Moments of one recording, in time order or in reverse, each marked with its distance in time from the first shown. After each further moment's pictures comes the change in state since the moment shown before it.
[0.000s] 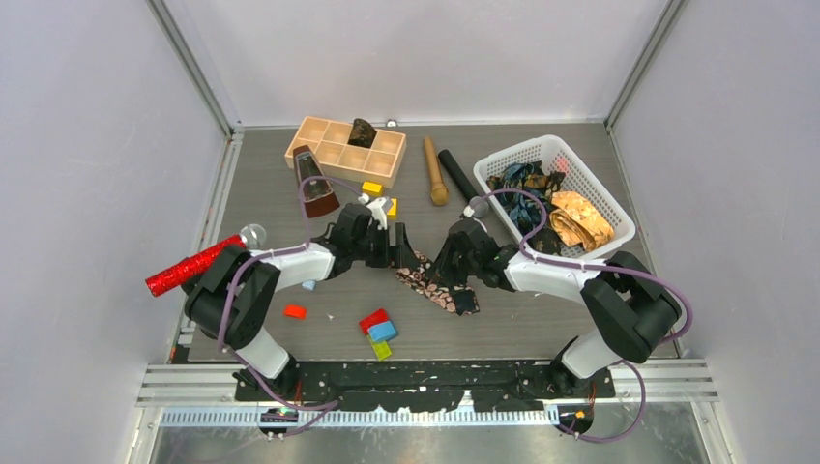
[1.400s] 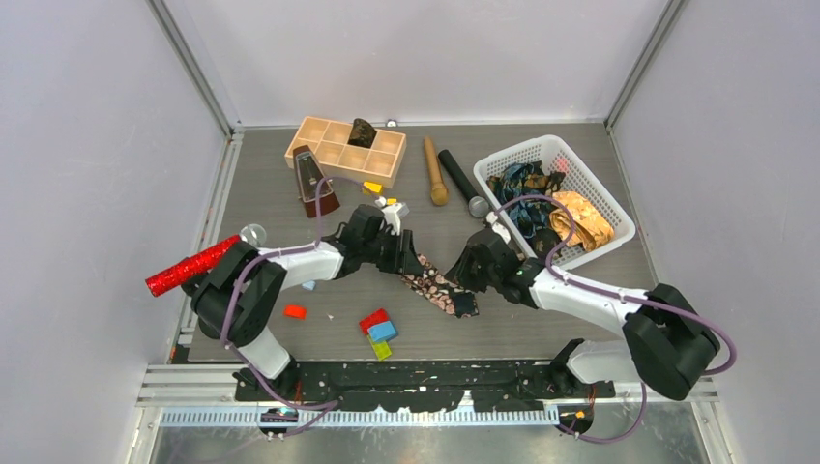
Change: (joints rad) left arm -0.059 0.039 0.036 -0.023 0.086 0.037; right arm 0.000 -0.215 -0.122 -0.084 0.121 -0.011
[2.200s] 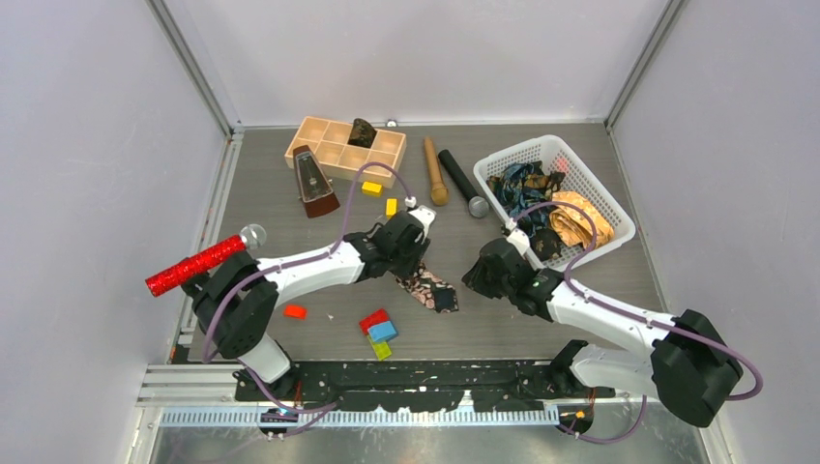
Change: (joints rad) left arm -0.245 -0.048 0.211 -0.415 -0.575 0.252; right arm 0.000 -0.183 -0.080 -0.112 0.153 0.006
